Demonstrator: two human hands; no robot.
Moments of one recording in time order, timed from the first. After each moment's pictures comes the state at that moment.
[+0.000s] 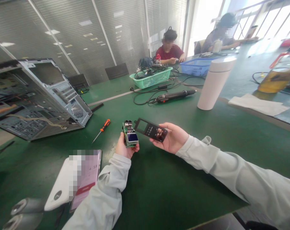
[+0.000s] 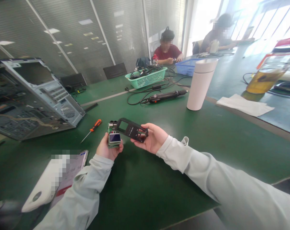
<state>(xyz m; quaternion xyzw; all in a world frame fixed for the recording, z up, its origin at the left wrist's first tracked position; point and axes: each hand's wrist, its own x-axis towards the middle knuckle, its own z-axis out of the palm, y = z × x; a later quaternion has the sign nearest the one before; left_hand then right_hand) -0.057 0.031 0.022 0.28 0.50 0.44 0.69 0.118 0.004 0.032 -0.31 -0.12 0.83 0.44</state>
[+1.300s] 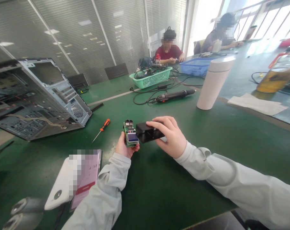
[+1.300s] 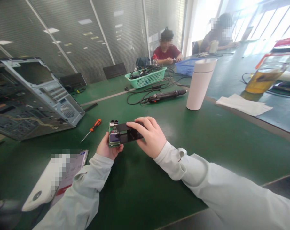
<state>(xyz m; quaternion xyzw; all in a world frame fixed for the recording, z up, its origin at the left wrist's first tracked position) -0.058 0.031 0.020 0.27 0.49 0.44 0.70 0.118 -0.010 0.016 -0.41 -0.77 -0.05 0.49</state>
